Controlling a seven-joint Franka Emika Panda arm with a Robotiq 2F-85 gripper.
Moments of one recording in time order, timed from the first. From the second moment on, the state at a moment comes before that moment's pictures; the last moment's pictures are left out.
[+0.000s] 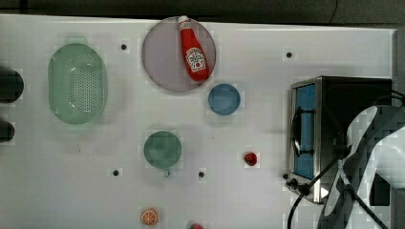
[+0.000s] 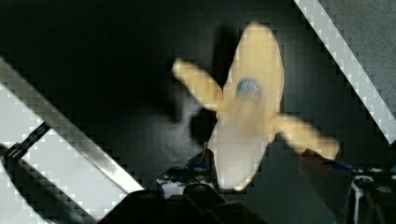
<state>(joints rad) -0.08 0.32 -0.66 -1.78 -0.01 0.40 -0.77</state>
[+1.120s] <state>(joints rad) 0.00 -0.11 -0.31 -1.71 -0.09 0.02 -0.32</state>
